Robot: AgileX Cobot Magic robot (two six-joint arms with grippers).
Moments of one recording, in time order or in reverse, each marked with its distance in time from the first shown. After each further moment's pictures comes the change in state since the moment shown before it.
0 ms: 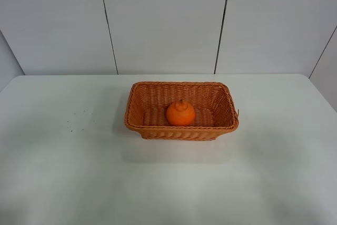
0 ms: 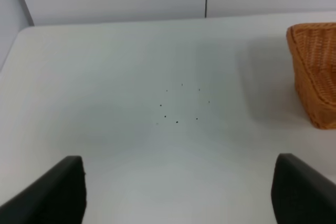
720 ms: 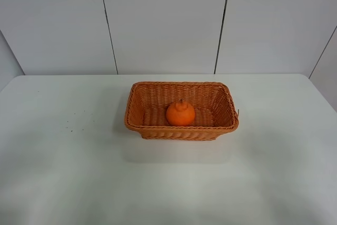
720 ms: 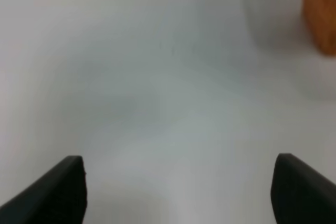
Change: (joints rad) left arm 0.000 -0.106 0.134 0.028 0.149 -0.039; right arm 0.000 0.000 0.000 0.000 0.000 0.000
